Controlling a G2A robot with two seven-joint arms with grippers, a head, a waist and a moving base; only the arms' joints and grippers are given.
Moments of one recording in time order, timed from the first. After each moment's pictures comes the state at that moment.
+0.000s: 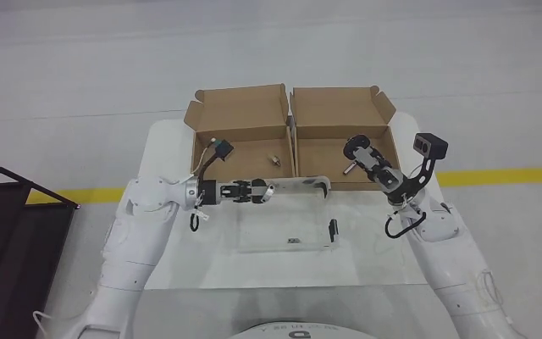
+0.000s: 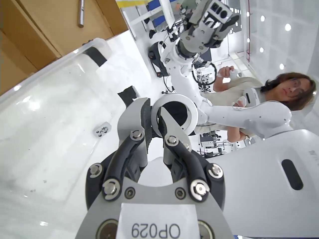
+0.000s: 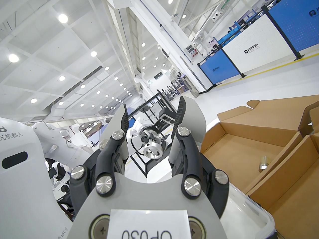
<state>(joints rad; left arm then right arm) 1.26 -1.22 -1.31 -1.51 -0.14 -0.21 -1.33 -1.51 -1.13 1.45 -1.60 0.16 -0.94 0.51</state>
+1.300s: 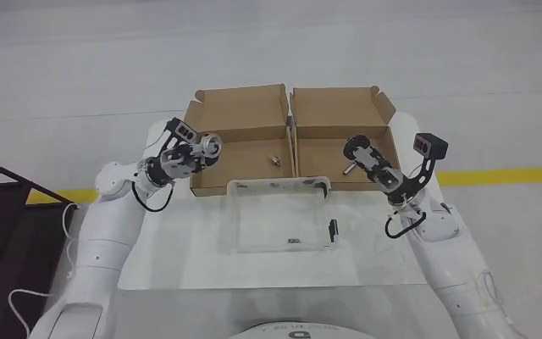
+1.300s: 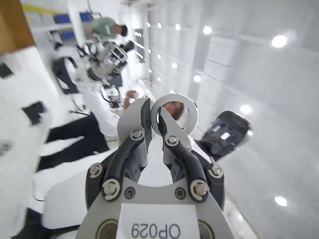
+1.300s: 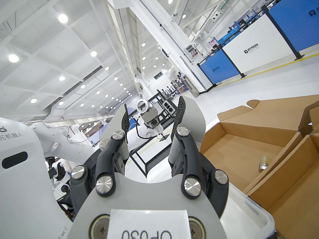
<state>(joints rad) 1.14 -1.12 -1.37 -1.24 -0.84 -0.14 -1.37 -1.51 -1.13 1.45 -1.60 0.16 -0.94 0.51</state>
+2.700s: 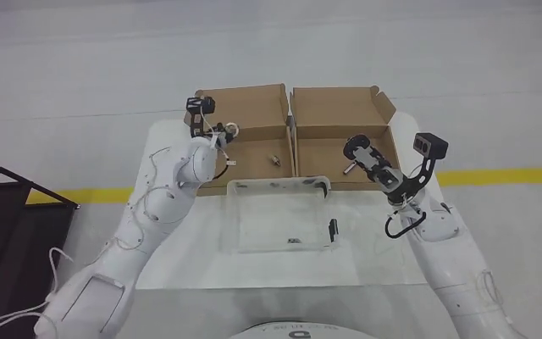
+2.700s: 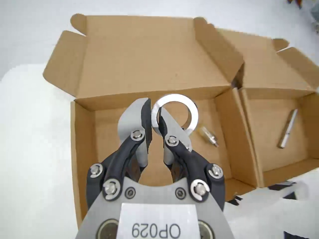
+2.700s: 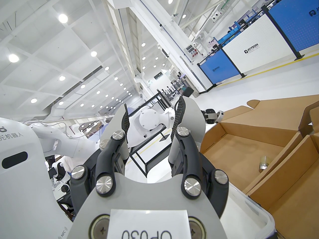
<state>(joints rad) 0.89 -1.20 -0.88 -1.31 0.81 0.41 -0.66 -1.51 -1.13 1.45 -1.60 0.16 -0.94 0.51</state>
